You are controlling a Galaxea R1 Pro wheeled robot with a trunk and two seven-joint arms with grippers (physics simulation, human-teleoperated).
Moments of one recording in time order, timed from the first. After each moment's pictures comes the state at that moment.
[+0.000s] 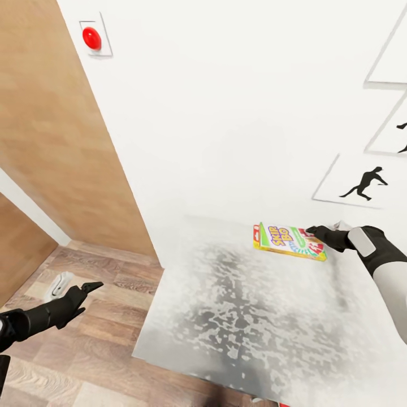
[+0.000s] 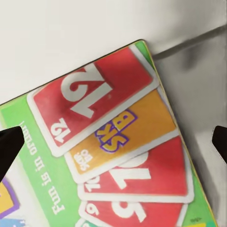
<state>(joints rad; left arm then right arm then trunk) -0.28 0.21 0.41 -1.60 1.38 1.03 0.53 -1.17 -0.40 -0.01 -0.41 -0.65 0.62 -0.01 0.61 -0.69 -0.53</state>
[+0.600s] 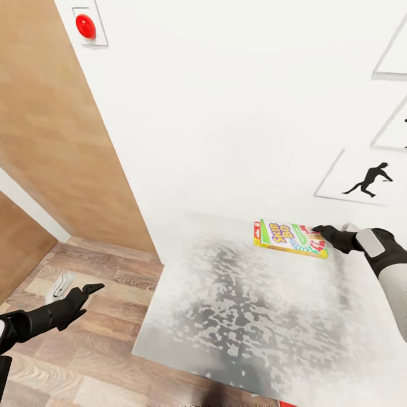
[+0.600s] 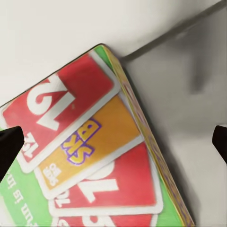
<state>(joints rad) -0.28 0.21 0.41 -1.59 1.38 1.02 0.53 -1.17 -0.42 -0.12 -0.40 -0.65 0.62 -0.02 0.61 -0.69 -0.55</state>
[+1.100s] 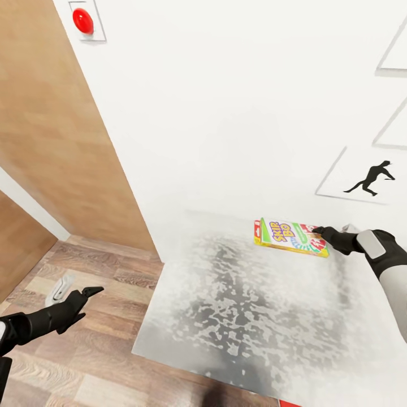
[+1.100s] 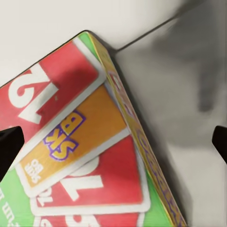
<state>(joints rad) -0.28 0.21 0.41 -1.56 1.38 1.02 0.53 -1.16 -0.42 -0.12 -0.40 -0.65 0.62 -0.01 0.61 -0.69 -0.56</state>
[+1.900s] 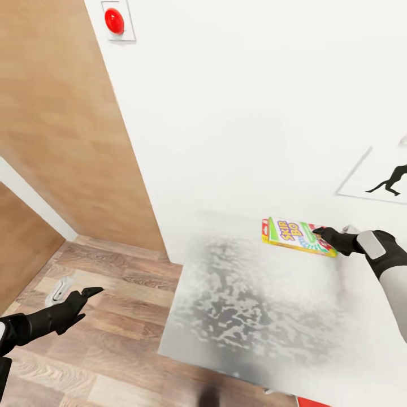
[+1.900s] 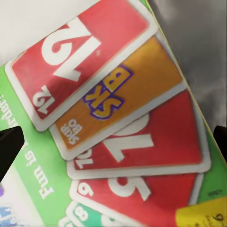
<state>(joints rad) -0.28 0.22 0.42 -1.56 1.38 1.02 0.53 -1.16 -0.42 -0.12 -0.40 -0.65 0.62 -0.01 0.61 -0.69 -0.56</state>
